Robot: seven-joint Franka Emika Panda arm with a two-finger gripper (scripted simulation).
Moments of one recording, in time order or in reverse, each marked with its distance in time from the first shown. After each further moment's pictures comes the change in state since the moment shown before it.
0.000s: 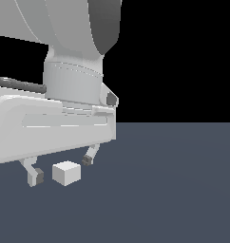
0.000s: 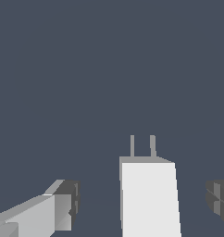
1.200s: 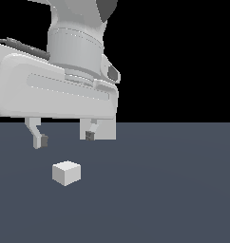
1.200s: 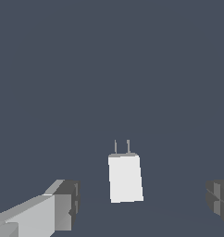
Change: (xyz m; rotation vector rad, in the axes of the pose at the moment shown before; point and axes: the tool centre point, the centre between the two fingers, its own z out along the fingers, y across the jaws) arm 0.012 0.008 -0.048 -0.007 -0.008 0.061
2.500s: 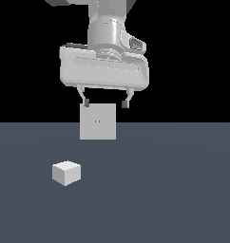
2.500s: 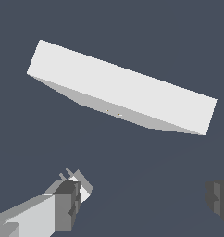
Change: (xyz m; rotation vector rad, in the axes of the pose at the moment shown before) arm 0.011 0.092 -0.072 -0.063 -0.109 0.643
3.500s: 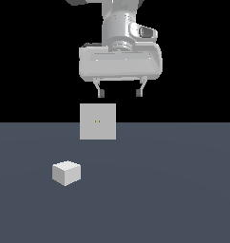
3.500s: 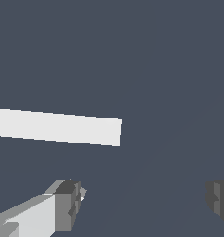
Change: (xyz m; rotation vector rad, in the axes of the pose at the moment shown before) arm 0.010 0.036 -0.027 -0.023 -0.043 0.250
